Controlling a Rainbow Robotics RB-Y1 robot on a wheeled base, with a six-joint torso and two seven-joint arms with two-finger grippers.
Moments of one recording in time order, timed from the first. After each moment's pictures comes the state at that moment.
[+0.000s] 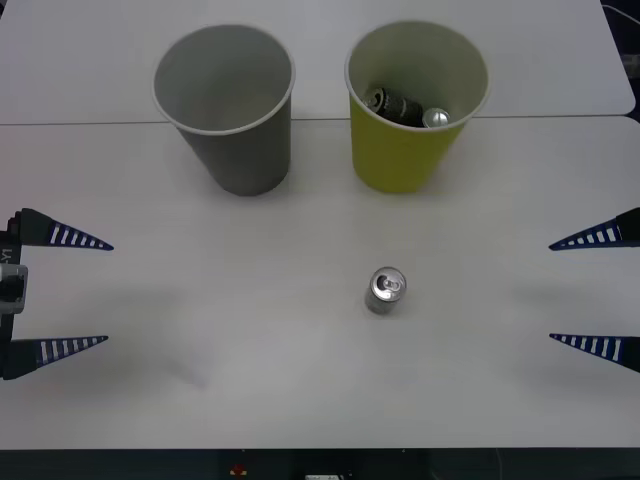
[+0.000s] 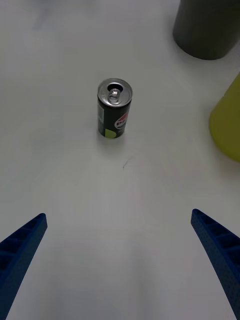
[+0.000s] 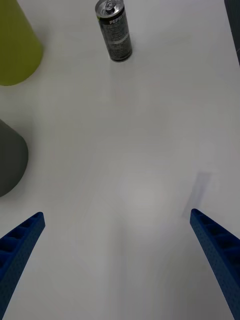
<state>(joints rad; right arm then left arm) 0.26 -1.13 -0.26 -2.01 1.31 -1.13 -0.09 0.26 1.13 0.26 -2.01 -1.31 -1.13 -0.09</state>
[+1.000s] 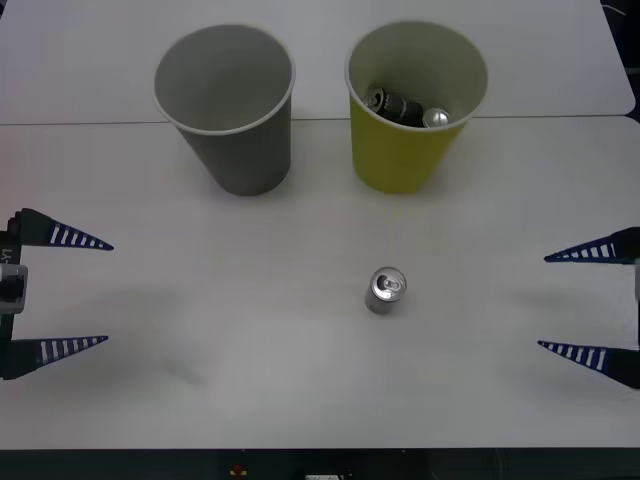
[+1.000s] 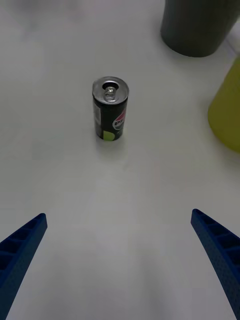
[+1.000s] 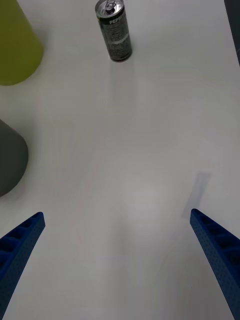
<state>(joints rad) 0.29 -1.04 -0.23 -1.95 1.29 -1.10 -0.02 0.26 1.13 0.26 -2.01 -1.31 -1.13 -0.09</state>
